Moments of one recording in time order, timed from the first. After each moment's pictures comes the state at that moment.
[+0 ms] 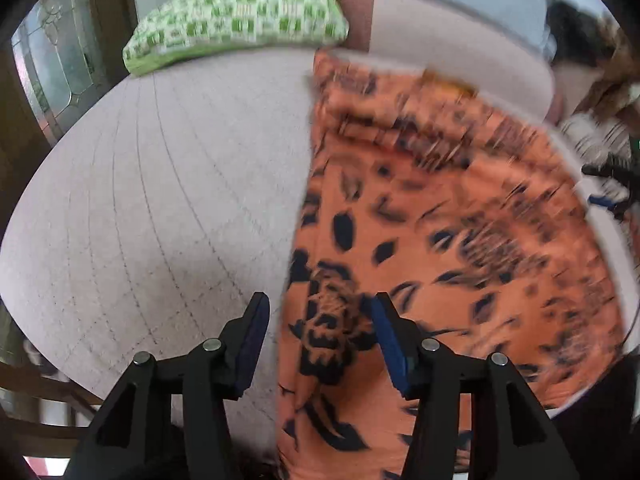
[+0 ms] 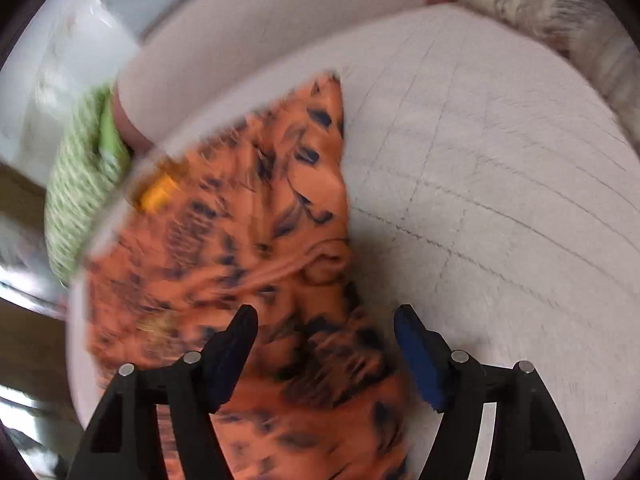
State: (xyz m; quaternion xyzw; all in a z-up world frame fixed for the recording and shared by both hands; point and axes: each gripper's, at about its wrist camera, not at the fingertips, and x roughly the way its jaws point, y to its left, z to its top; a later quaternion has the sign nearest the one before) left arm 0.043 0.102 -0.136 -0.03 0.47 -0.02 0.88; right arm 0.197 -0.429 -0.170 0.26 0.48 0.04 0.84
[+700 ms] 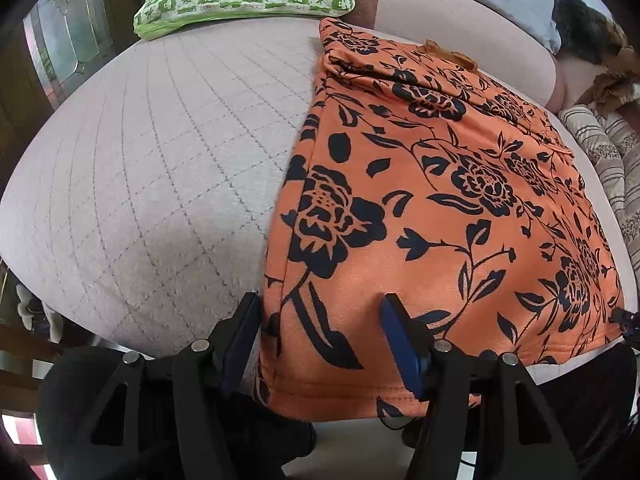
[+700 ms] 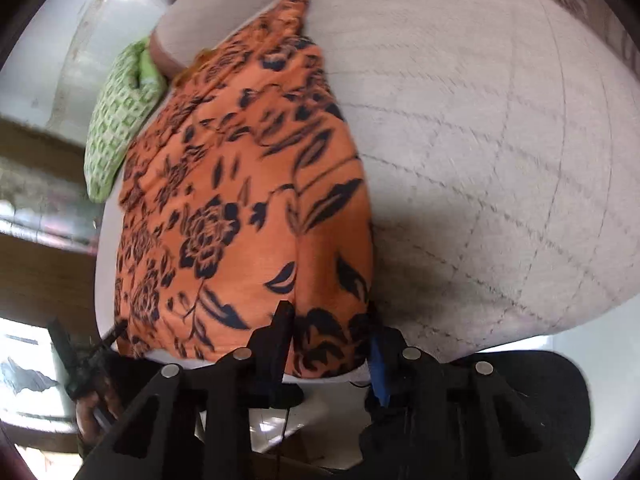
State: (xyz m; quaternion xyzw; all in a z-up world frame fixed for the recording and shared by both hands) left arm 0.007 0.098 -0.165 -0.04 0.52 -0.02 0.86; right arm -0.036 -0.454 -0.238 0.32 0.55 0.06 0.77
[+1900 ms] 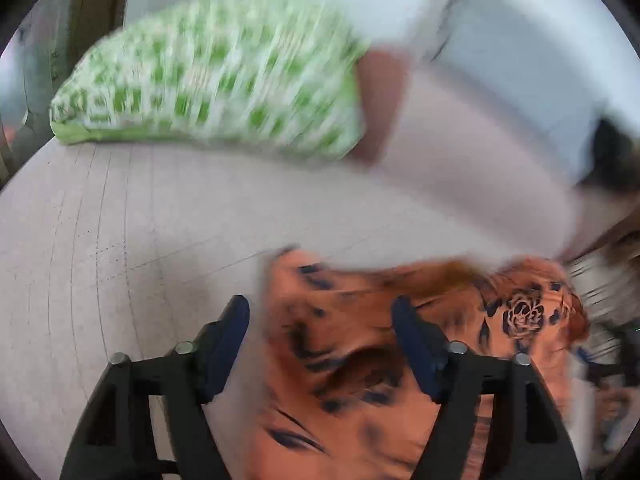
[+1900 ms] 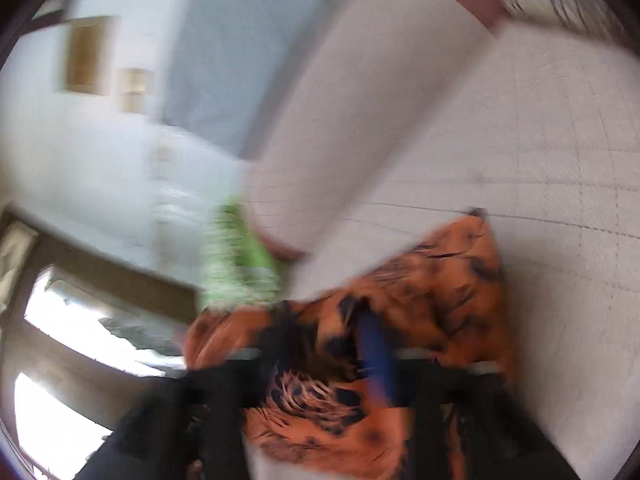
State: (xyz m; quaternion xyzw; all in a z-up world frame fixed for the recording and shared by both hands) left arm 0.341 0.100 -0.120 -0.11 0.45 -0.01 0.88; right arm 0.292 -0.514 -0.187 0.46 0.40 0.08 0.79
